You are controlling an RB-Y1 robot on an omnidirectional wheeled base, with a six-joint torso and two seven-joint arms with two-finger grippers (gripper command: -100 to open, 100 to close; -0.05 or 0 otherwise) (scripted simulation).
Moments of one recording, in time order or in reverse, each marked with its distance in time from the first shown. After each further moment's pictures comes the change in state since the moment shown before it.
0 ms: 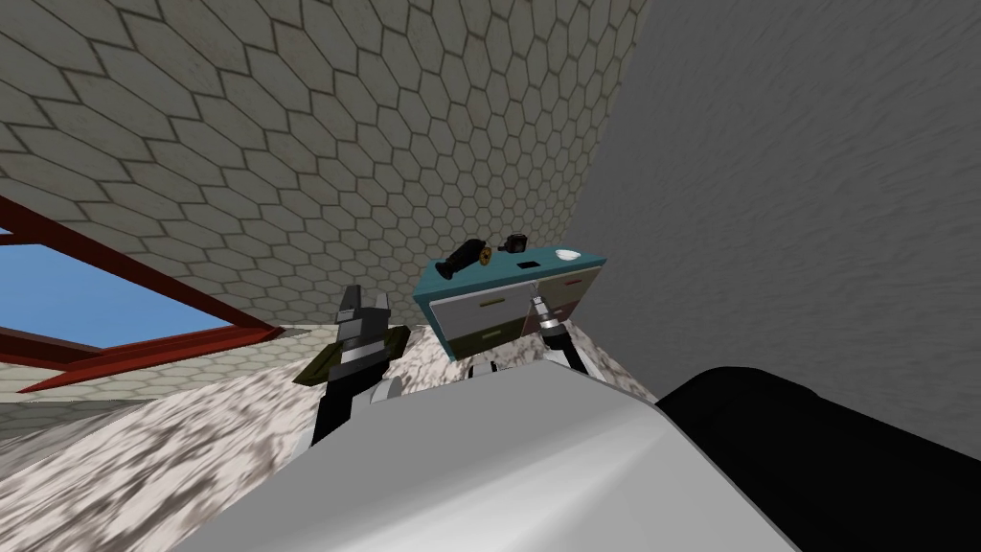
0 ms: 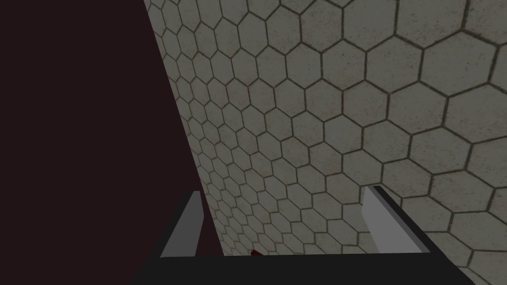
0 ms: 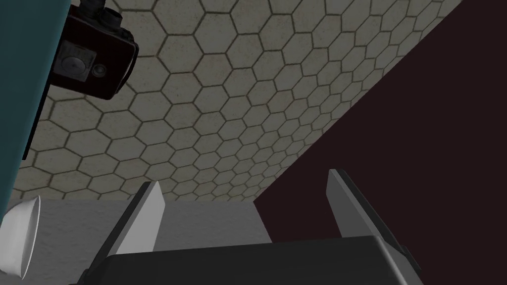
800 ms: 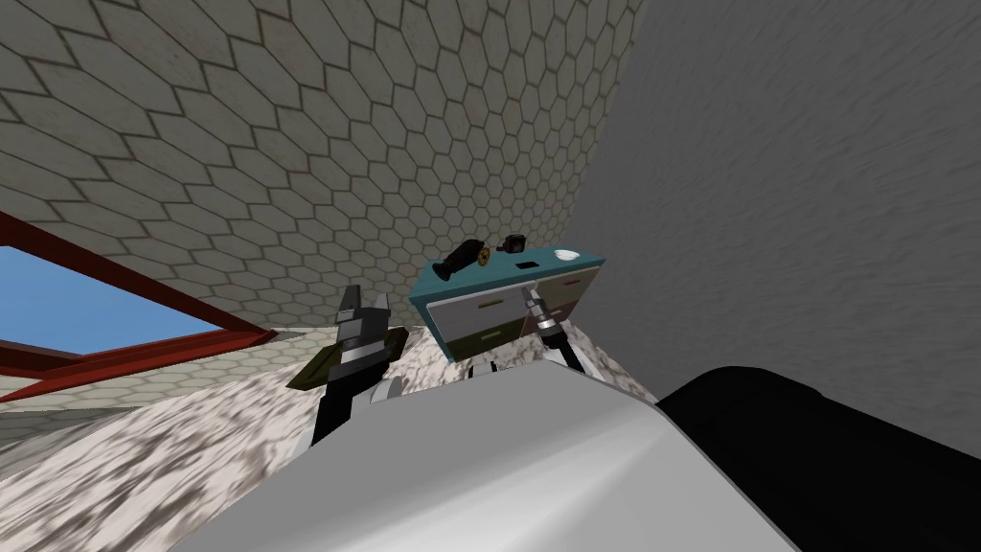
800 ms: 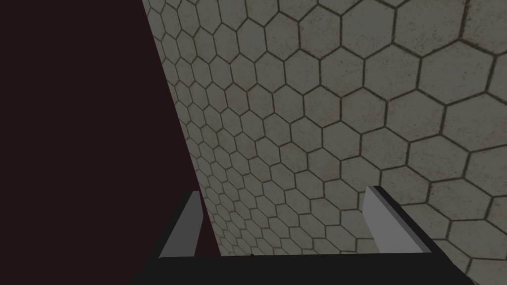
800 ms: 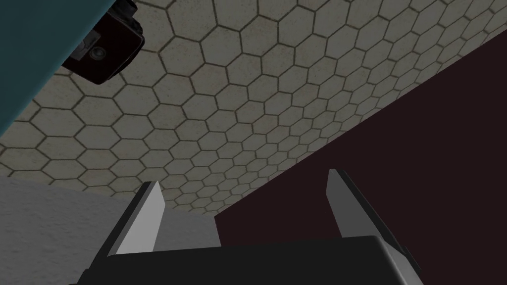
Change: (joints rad) left arm 0.000 0.000 0.000 0.000 0.000 0.000 0.000; right arm -0.040 -0.037 0.010 0.083 0.032 -0.020 0.206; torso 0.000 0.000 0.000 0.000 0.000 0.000
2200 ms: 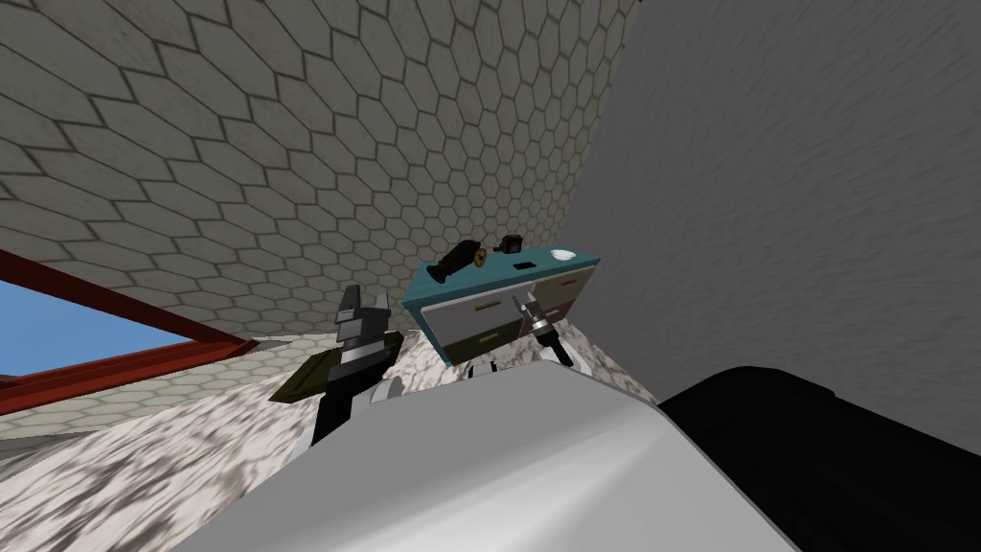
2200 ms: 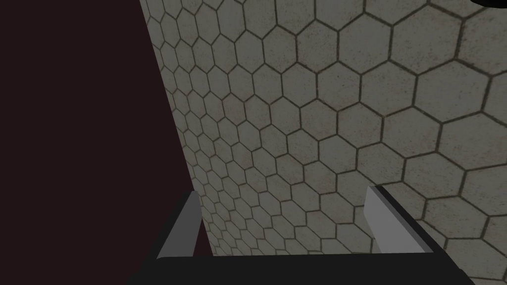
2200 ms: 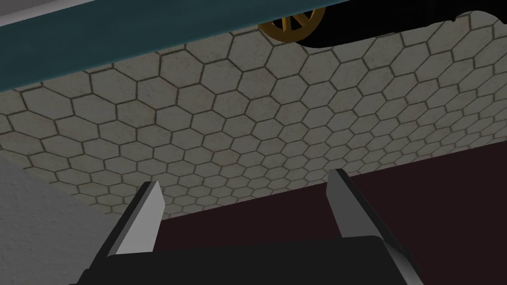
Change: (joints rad) left arm 0.000 0.000 0.000 0.000 0.000 0.000 0.000; right arm -0.105 -0.033 0.023 0.212 0.068 -0.048 0.383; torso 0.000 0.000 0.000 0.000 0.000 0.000
